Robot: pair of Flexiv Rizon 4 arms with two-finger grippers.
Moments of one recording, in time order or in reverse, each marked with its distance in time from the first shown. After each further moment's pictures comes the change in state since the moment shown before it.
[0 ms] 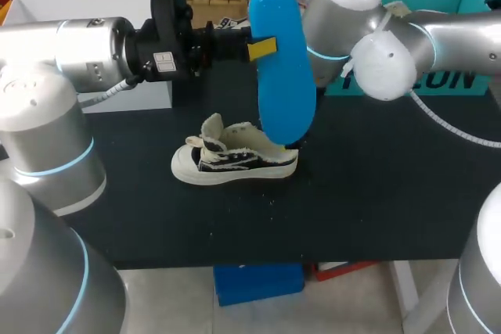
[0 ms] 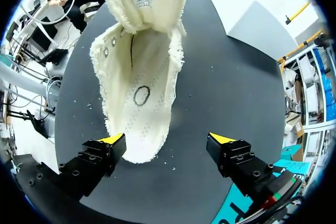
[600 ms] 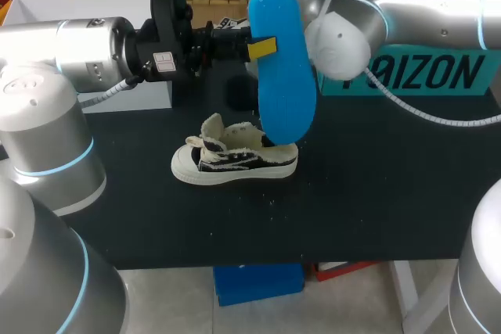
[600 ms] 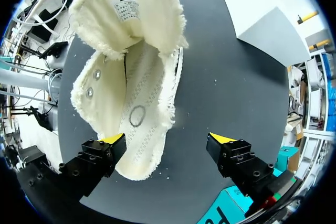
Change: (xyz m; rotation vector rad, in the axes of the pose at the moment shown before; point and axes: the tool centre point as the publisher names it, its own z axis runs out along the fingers) left arm 0.000 0.000 0.000 0.000 0.000 0.000; right arm -0.008 0.040 0.007 0.145 0.035 -0.034
